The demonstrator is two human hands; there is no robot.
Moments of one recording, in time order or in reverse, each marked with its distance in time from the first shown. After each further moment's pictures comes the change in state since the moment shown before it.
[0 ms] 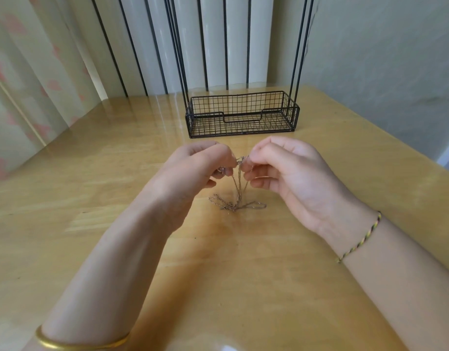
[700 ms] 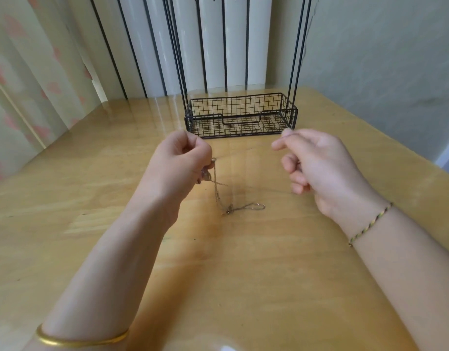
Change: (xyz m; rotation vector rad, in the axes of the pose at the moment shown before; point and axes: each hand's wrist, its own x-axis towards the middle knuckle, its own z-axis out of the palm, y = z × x) left_hand 0.005 -0.005 -0.007 -0.085 0.261 0.033; right_hand 0.014 -0.001 -0.026 -0.206 0.307 0.006
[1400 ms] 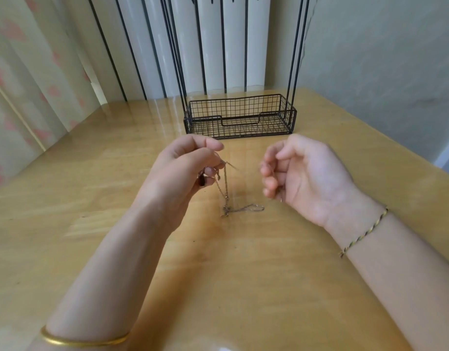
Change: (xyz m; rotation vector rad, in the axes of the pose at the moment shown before) left_hand -0.003 0.001 0.004 -0.185 -0.122 -0.067; right_hand -0.010 -0.003 0.004 0.388 -0.317 0.232
